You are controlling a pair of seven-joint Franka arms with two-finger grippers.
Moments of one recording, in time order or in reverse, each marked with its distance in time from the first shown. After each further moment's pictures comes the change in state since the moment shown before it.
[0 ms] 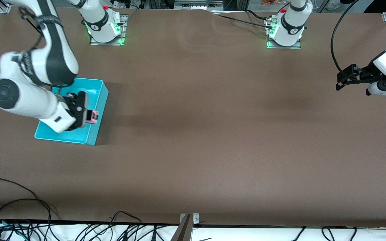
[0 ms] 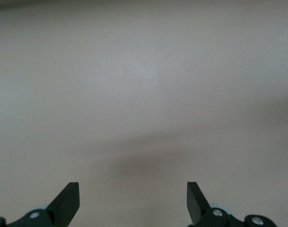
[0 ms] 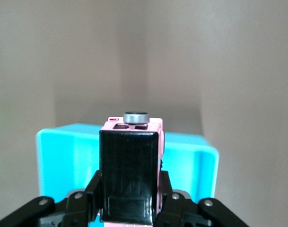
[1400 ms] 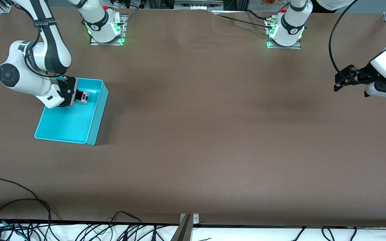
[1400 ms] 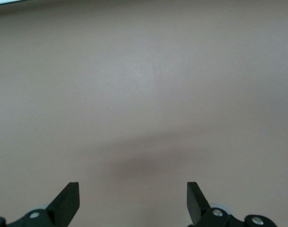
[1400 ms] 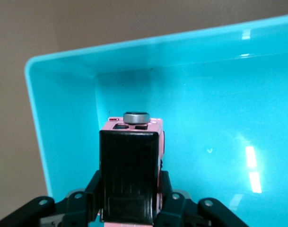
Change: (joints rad) left arm -0.013 0.013 -0.001 0.020 -0.001 0.001 0.000; right arm -0.004 -0.164 -0.188 -0.670 0.000 0.468 -0.064
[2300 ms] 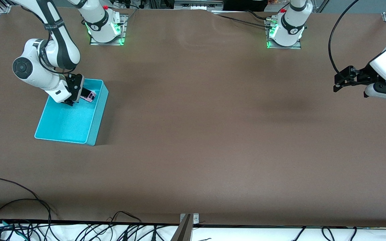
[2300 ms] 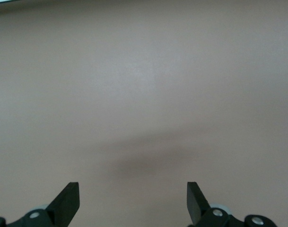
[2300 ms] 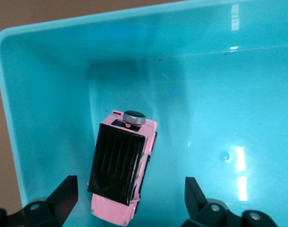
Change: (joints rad) left arm 0.000 0.005 0.000 0.000 0.000 0.000 -0.002; right arm 0.001 -0.006 -0.012 -0.135 0.003 0.198 -0.034
